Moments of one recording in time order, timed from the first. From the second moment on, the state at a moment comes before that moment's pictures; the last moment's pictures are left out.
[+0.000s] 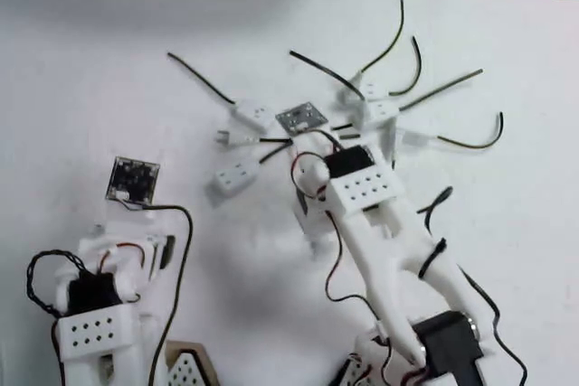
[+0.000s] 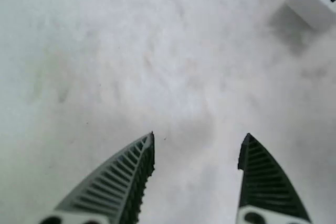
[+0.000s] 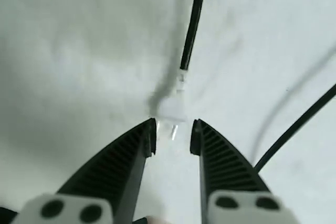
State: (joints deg) left arm -19.4 -77.5 85.0 61.1 -23.0; right arm -25.6 -15.4 34.7 75.6 6.7
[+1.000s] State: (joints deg) left arm -19.4 -77.5 85.0 61.1 -23.0; right arm -24.3 -15.8 43.3 68.0 1.8
